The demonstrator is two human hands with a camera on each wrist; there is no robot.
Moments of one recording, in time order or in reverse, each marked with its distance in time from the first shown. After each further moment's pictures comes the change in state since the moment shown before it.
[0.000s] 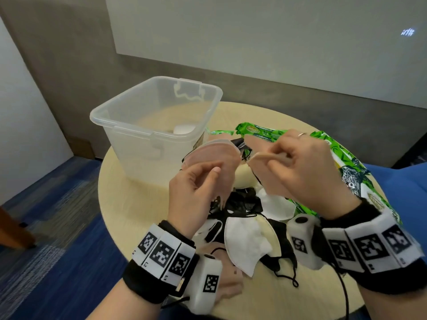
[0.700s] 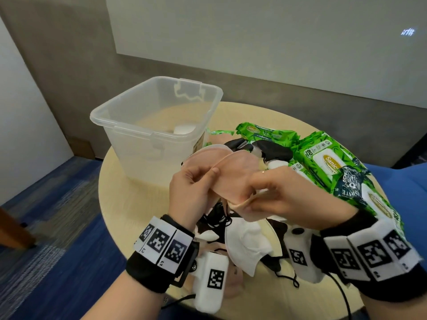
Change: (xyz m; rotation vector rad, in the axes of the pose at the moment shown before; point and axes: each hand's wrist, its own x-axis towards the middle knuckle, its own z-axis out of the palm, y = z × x) left_hand 0.010 -0.015 0.003 -0.187 0.010 -0.249; right_hand -0.012 -0.011 0.000 0.395 -0.657 -0.051
